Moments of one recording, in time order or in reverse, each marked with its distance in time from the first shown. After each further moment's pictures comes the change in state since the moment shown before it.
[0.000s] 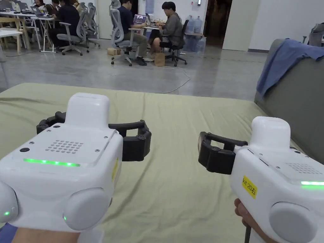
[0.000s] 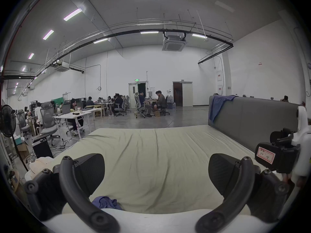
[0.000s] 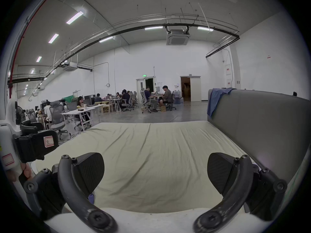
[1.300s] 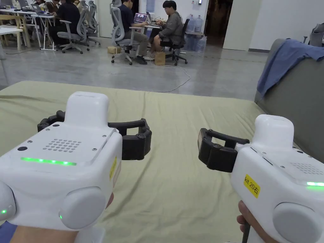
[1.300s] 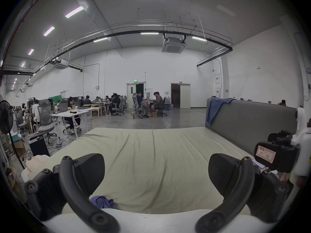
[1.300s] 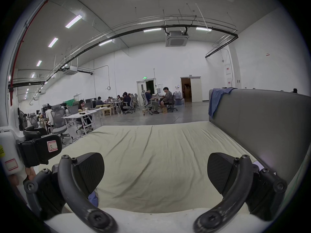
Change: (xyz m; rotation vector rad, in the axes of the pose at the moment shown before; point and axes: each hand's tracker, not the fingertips) left arm -0.003 -0.002 -0.001 0.001 -0.023 0.017; right arm -0.001 0.002 0.003 0.017 0.021 -0.031
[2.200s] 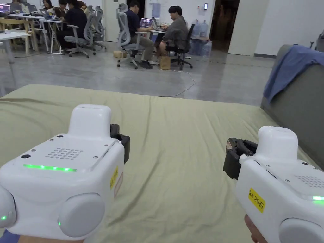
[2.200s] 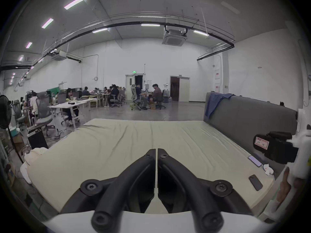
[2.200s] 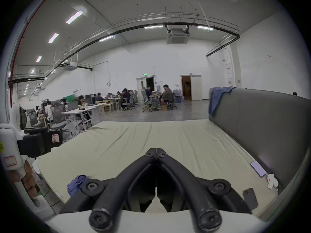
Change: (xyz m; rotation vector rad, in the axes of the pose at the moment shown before) left arm -0.019 -0.003 0.000 -0.077 0.009 0.042; right arm -0.015 0.000 -0.005 -0.034 0.029 0.035
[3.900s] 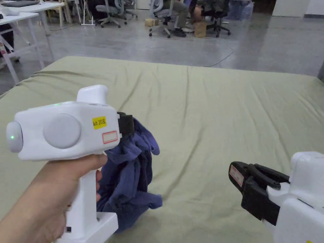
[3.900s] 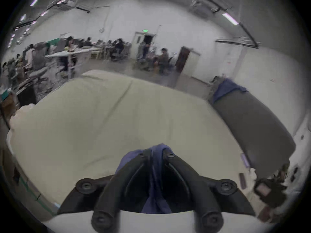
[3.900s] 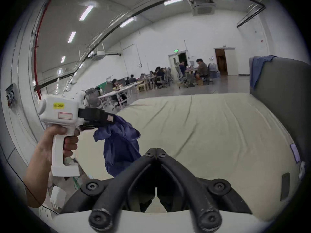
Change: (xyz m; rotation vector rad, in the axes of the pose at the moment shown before) left arm -0.102 -0.010 -0.111 -0.343 -0.170 0.236; right arm -0.025 -0.057 -0.026 -0.180 0.323 -0.077
